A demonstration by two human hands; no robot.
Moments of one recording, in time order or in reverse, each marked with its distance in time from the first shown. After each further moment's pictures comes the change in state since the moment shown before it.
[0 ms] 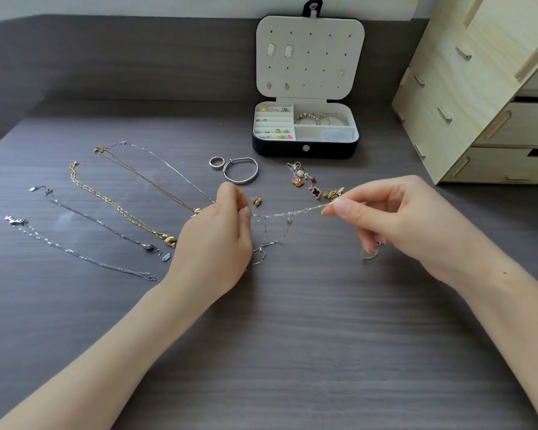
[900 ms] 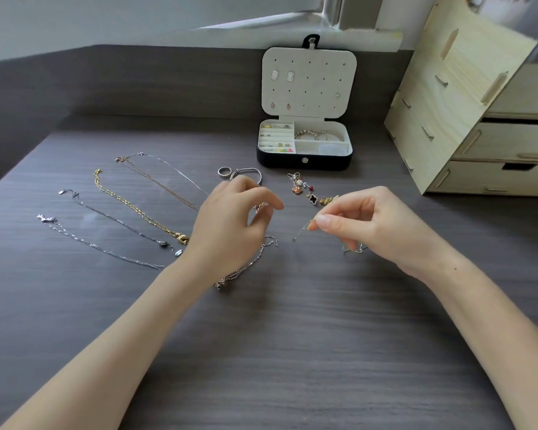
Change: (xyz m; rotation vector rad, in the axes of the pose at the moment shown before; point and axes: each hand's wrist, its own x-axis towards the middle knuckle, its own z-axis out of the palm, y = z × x) left_hand 0.011 -0.001 -0.003 -0.037 0.057 0.267; right_hand -0.005 -0.006 0.007 -0.037 -0.067 -0.050
